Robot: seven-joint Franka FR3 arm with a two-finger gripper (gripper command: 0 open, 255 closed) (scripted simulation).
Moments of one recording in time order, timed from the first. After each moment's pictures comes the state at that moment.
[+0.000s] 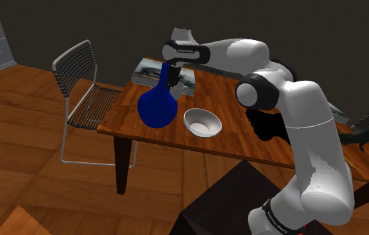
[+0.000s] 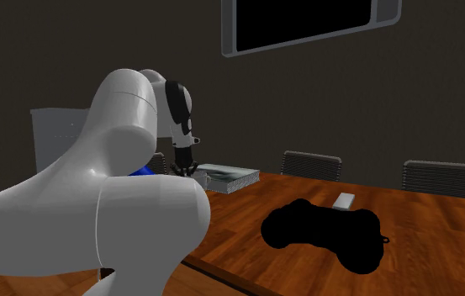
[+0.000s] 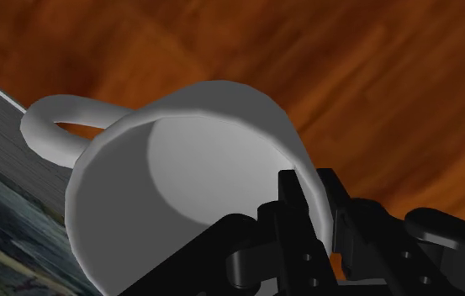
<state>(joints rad) 0.12 0.81 -0.27 -1.10 0.15 1.95 -0.17</state>
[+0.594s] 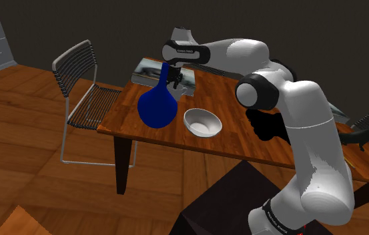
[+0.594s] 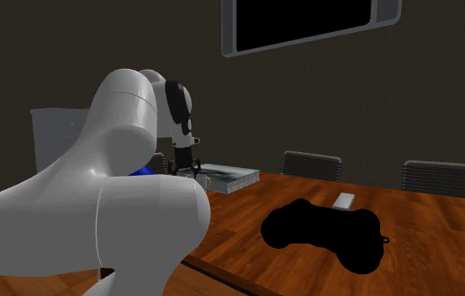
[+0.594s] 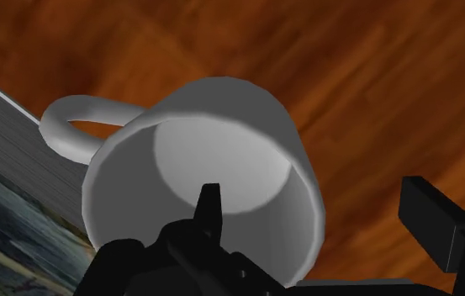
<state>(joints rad) 0.12 0.81 -0.27 -1.11 0.15 1.96 -0.16</state>
